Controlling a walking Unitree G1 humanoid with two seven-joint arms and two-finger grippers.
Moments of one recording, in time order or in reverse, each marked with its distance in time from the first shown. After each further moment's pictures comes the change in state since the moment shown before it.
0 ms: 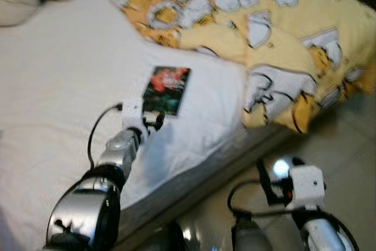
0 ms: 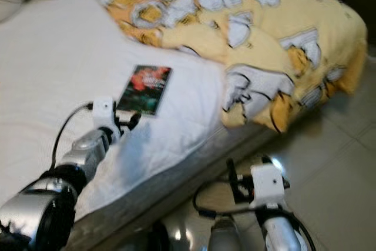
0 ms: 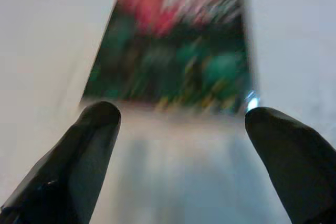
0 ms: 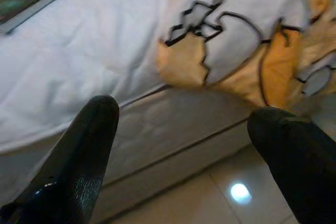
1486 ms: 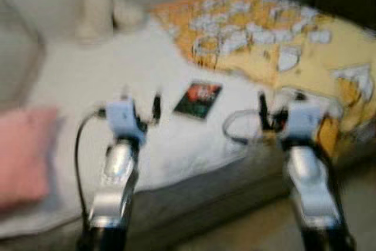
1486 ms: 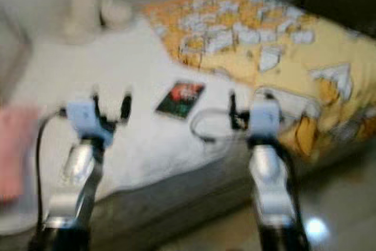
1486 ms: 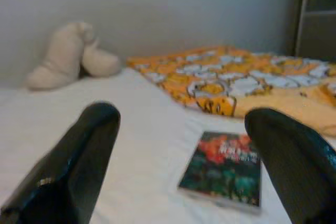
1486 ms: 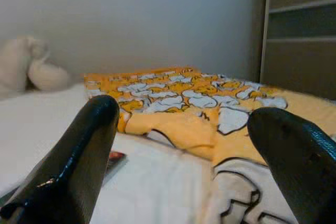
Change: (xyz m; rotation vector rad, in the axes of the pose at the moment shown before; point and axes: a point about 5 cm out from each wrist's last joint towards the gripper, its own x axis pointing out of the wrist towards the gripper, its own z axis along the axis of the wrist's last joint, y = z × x) left arm -0.068 -0.032 0.032 -0.071 -0.377 0.090; right arm 0.093 -0.010 0.065 0.010 -0.346 -0.120
